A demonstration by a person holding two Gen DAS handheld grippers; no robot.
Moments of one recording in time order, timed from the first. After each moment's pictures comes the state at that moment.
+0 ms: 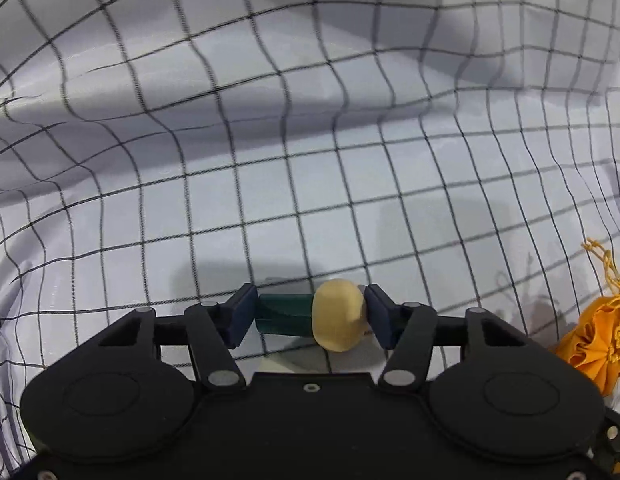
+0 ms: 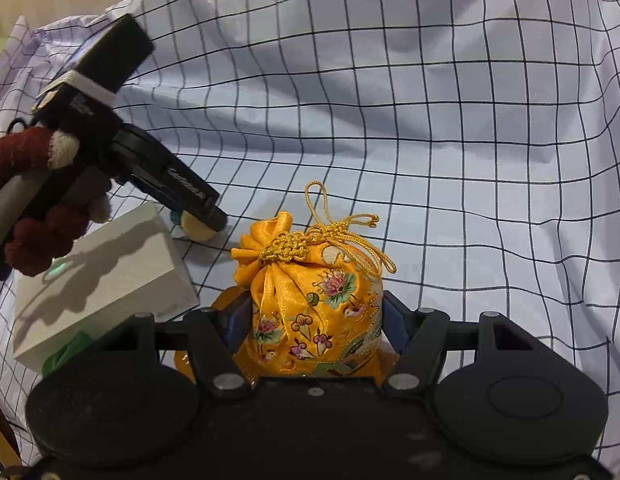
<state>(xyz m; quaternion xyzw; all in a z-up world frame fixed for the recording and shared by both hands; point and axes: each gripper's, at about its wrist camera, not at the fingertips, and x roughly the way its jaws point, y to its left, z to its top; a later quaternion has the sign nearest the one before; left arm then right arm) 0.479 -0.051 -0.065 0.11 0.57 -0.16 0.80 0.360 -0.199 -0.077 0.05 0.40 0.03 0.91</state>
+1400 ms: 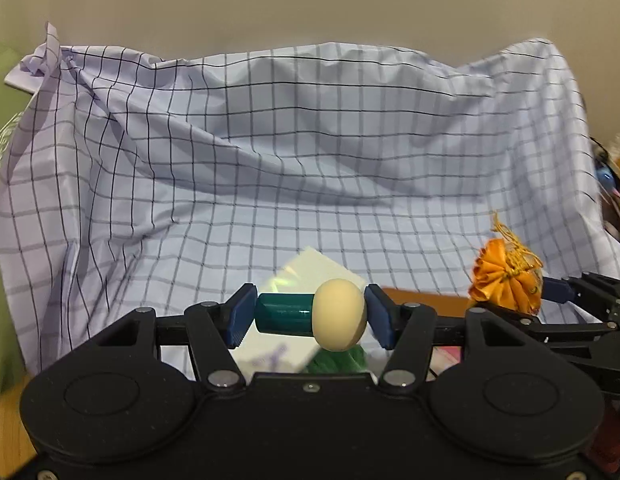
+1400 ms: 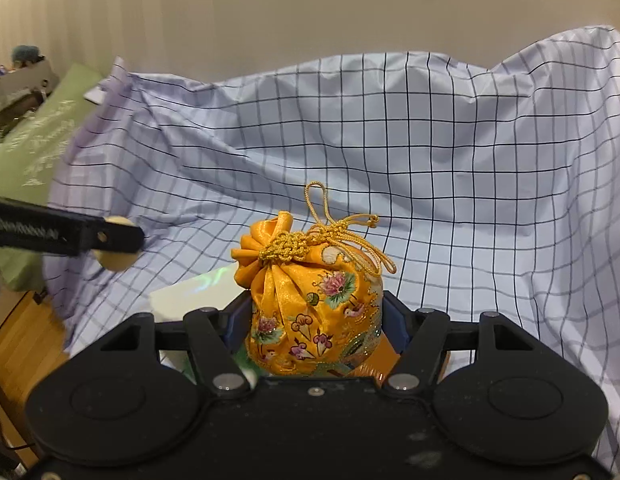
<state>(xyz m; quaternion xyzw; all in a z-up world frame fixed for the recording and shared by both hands) 0.230 0.057 0.100 0.00 0.37 -0.14 0.92 0.208 -0.154 0.022 0.02 0.29 0.10 0.95</state>
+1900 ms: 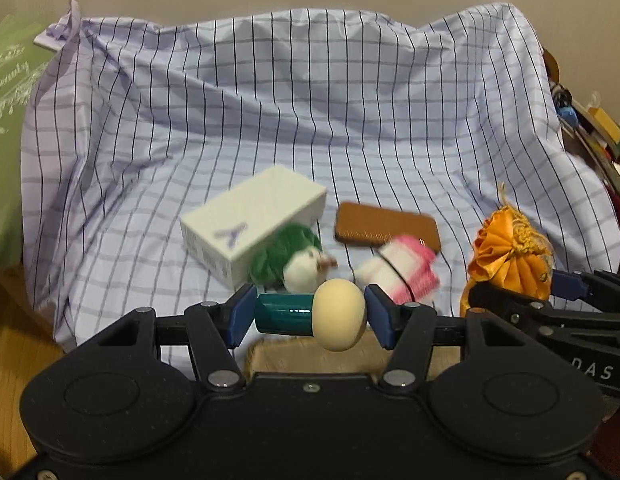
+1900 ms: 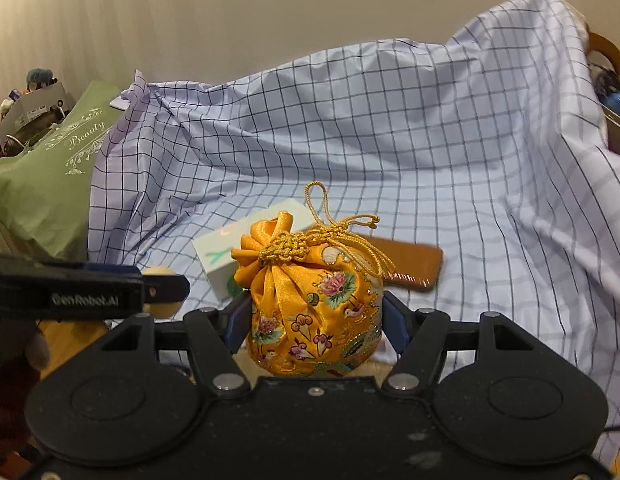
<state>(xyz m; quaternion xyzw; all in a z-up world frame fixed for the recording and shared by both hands) 0.112 0.027 0.060 0.00 0.38 -0.13 0.92 0.061 -0.158 -0.007 0.07 0.30 0.08 0.95</state>
